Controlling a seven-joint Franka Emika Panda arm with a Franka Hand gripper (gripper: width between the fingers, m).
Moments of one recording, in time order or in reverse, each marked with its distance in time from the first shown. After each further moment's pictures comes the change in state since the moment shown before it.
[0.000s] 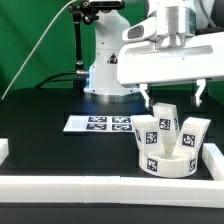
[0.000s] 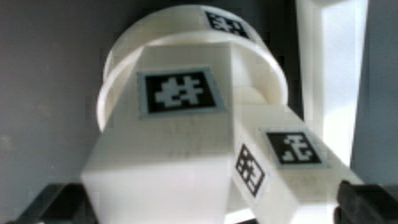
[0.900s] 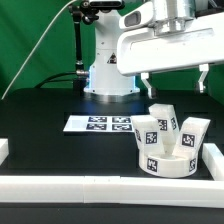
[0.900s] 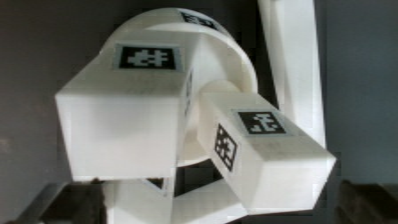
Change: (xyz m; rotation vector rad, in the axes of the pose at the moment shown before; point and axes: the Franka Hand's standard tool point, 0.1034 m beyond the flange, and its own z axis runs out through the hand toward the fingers) arm 0.009 -0.009 -0.015 0.031 -0.110 0.034
